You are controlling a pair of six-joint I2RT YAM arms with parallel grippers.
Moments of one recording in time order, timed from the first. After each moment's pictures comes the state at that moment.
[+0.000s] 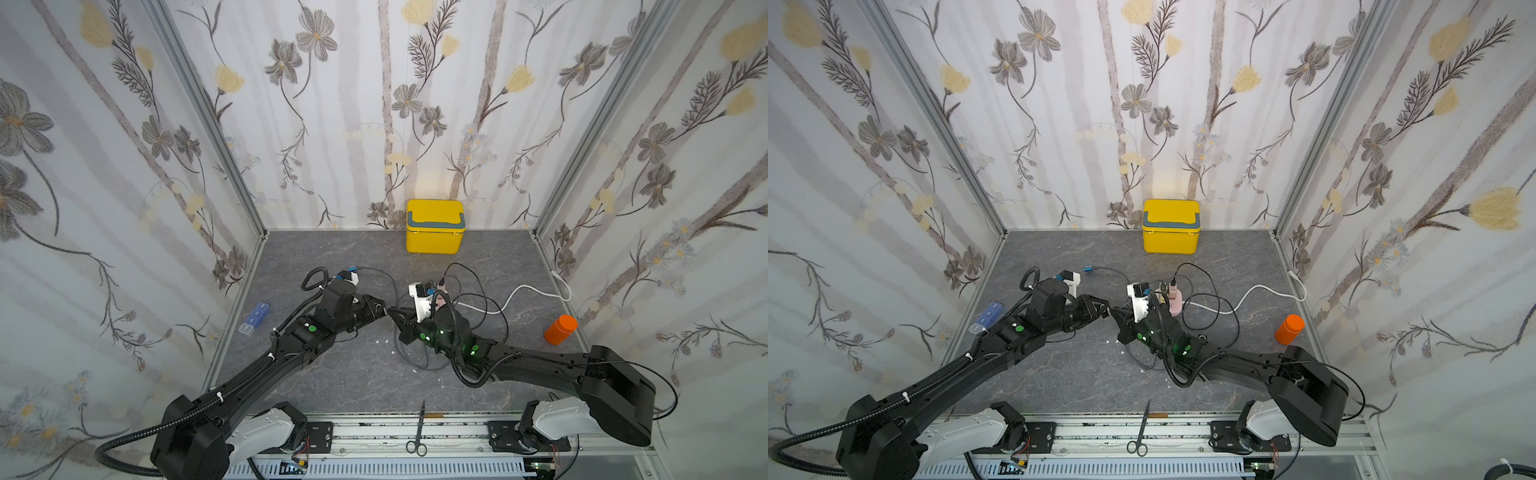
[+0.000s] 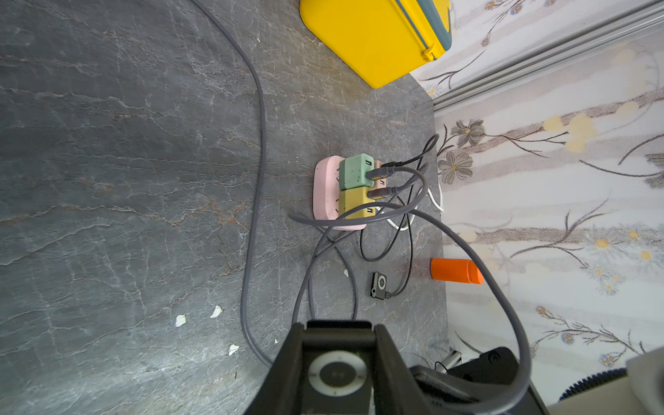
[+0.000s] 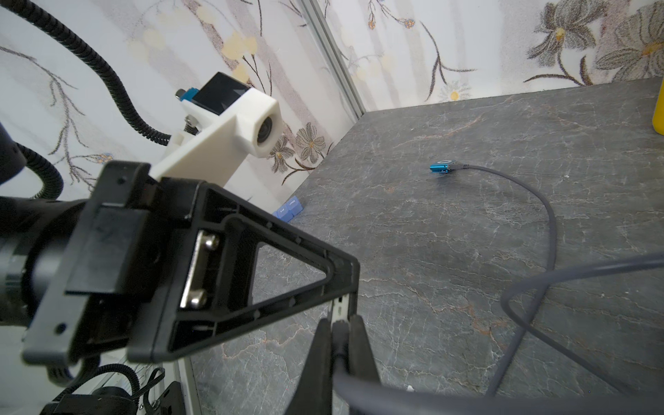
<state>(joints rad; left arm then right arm) -0.62 1.12 0.78 -0.21 0.19 -0.98 1.00 1.41 0.66 0.54 0.05 0.54</state>
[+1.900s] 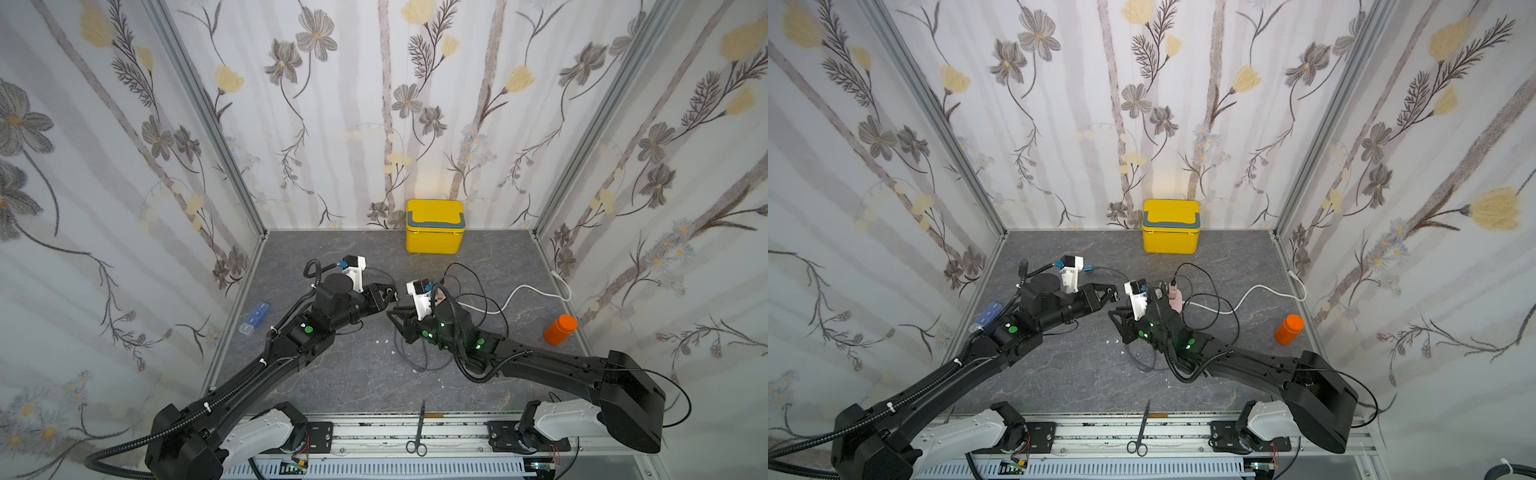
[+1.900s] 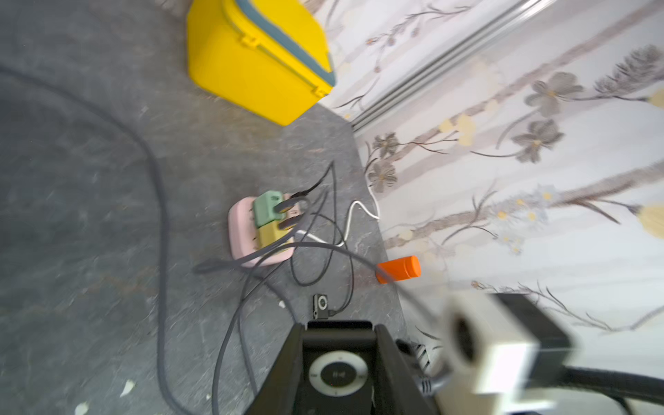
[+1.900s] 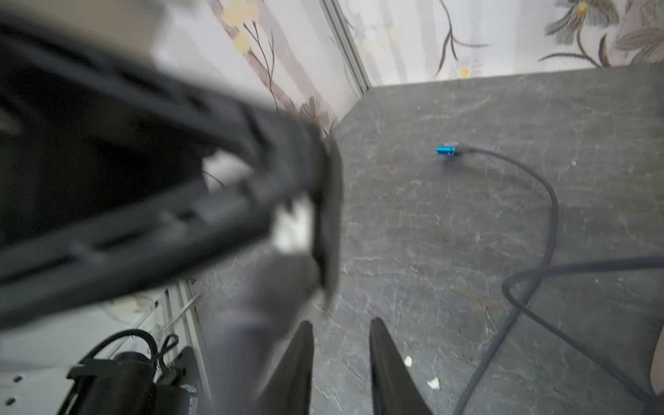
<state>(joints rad) -0.65 1.08 0.87 -0.08 0.20 -0.87 0.98 1.33 0.75 0.28 -0.03 0.50</state>
